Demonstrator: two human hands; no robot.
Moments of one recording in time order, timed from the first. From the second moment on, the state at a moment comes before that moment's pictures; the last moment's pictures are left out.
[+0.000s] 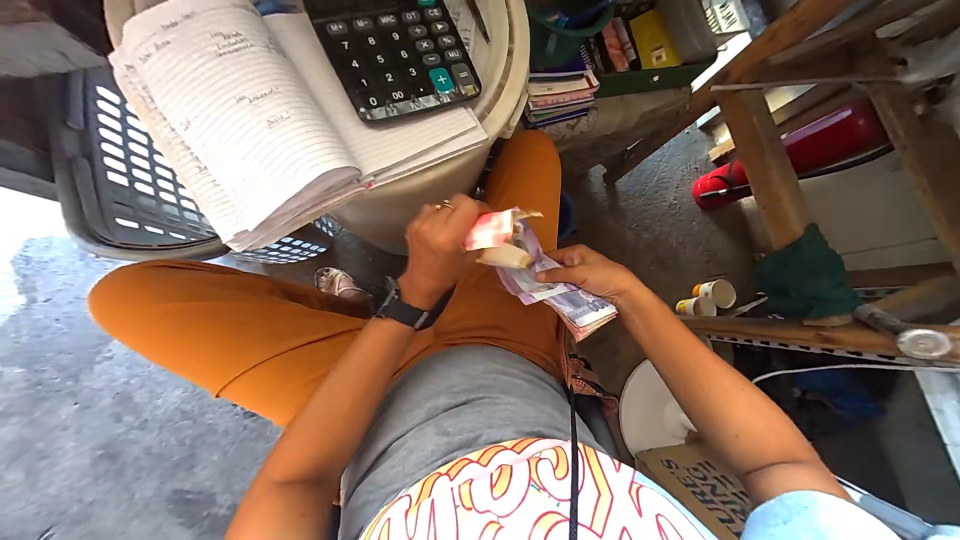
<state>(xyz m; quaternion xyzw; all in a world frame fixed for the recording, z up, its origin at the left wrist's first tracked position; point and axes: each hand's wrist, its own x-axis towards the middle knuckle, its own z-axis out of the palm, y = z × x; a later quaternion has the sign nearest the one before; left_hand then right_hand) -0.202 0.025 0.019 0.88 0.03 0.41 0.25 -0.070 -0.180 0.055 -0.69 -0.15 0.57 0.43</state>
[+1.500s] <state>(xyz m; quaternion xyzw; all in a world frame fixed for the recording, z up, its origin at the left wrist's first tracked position) -0.192 0.019 0.057 0.89 -0.14 0.44 0.09 -0.072 -0.171 0.067 -0.74 -0.10 0.56 0.35</state>
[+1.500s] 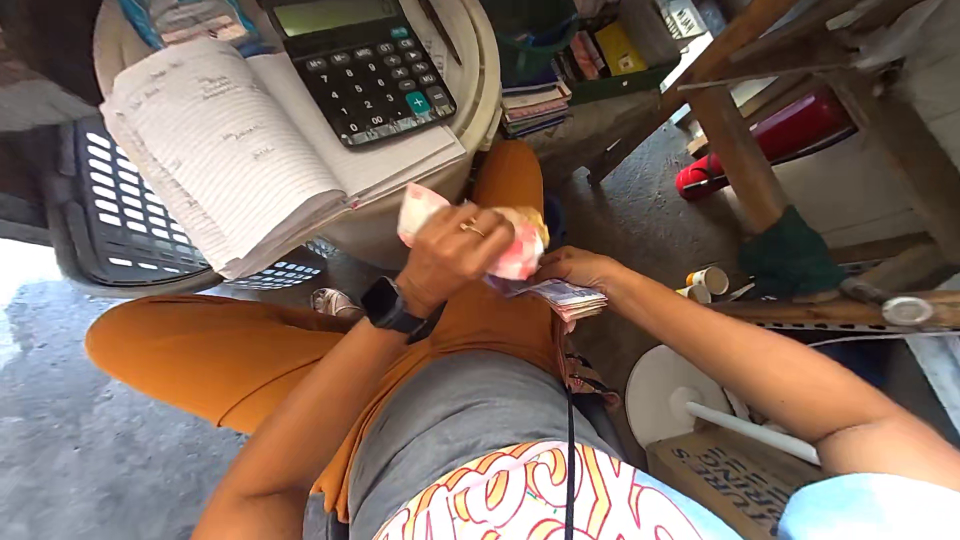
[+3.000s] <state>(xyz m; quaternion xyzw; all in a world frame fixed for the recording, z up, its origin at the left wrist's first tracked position) -0.271 -0.010 0.044 0.87 0.12 0.11 0.47 -0.107 -0.187 0.071 -0.66 -0.11 0.67 0.30</state>
